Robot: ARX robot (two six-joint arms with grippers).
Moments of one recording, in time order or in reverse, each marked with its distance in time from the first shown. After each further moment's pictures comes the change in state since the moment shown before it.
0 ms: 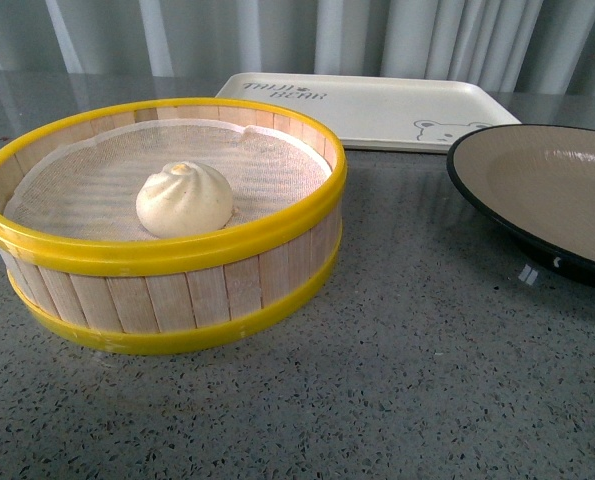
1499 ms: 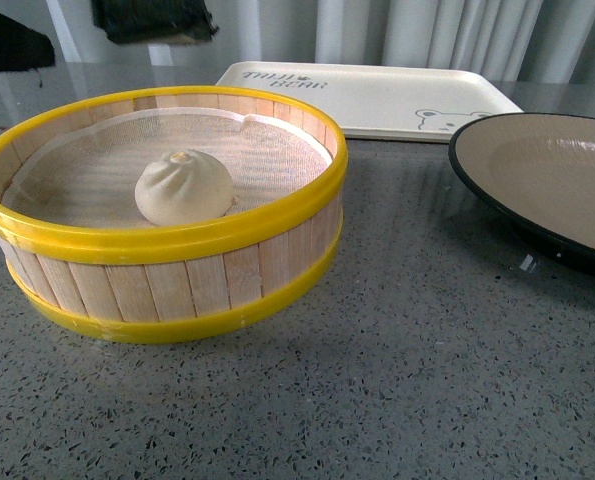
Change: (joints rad) left arm -0.449 1.242 0.811 0.001 -0.146 -0.231; right arm 0.000 0.000 0.000 0.000 0.000 0.000
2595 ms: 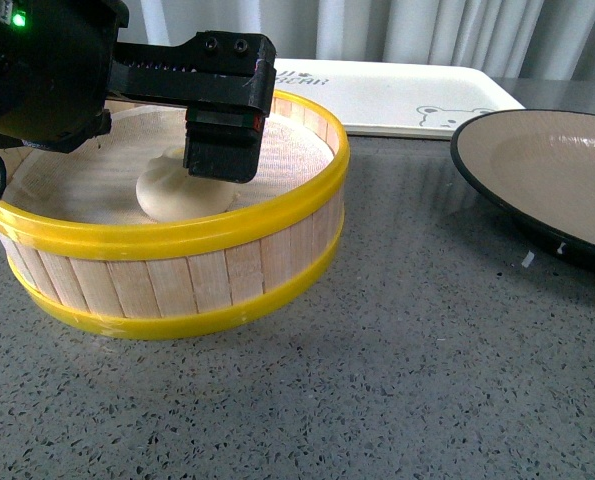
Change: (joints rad) left arm -0.010 0.203 0.064 0.013 -0.080 0.144; right arm 0.000 0.000 0.000 0.000 0.000 0.000
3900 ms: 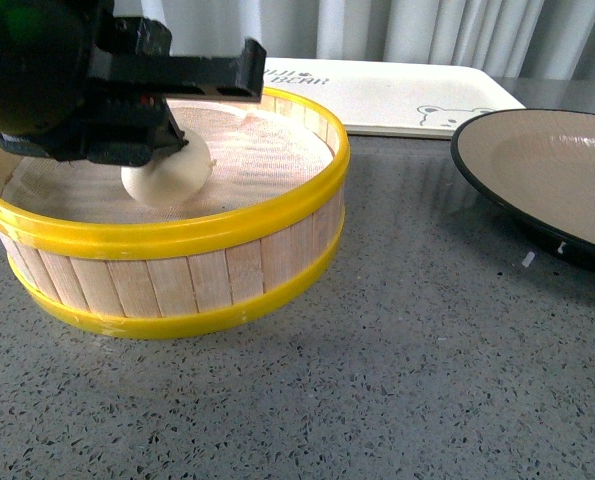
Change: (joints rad) left arm 0.031 -0.028 0.044 -0.111 0.090 -0.028; right arm 0.000 0.000 0.000 0.000 0.000 0.000
